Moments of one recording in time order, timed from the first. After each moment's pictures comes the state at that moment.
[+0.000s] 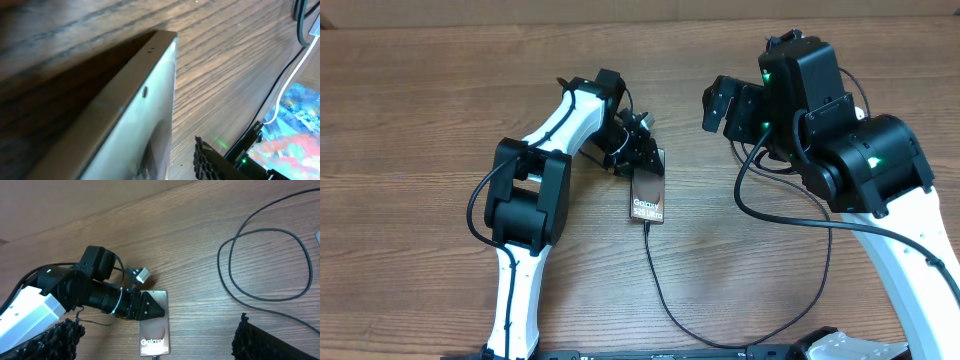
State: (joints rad) left arm -0.32 2.38 1.82 -1.09 0.72 -0.16; right arm 0.46 1.44 1.79 -1.16 0.13 0.62
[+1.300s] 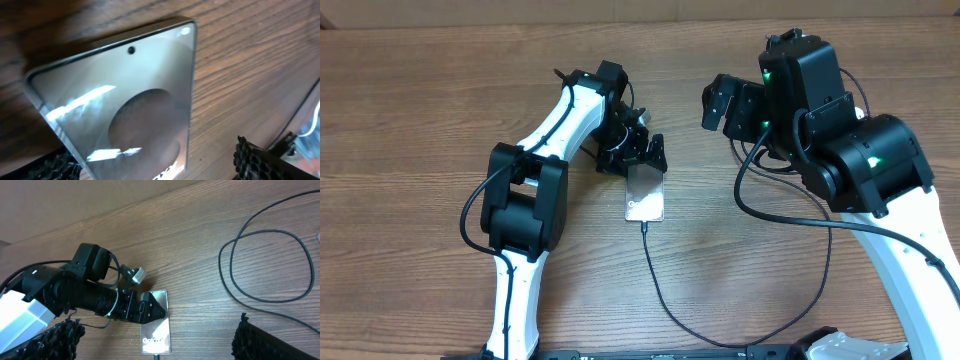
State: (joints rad) left arm -0.33 2.34 1.84 -1.13 0.55 -0.17; right arm 0.46 1.44 1.79 -1.15 0.13 0.62
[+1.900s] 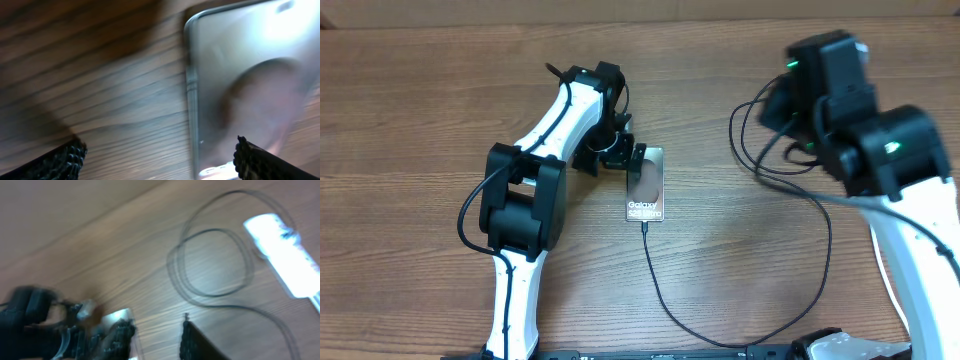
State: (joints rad) left arm -0.32 2.33 1.87 -1.26 0.23 -0.10; right arm 0.32 1.45 1.79 -1.24 0.26 0.72
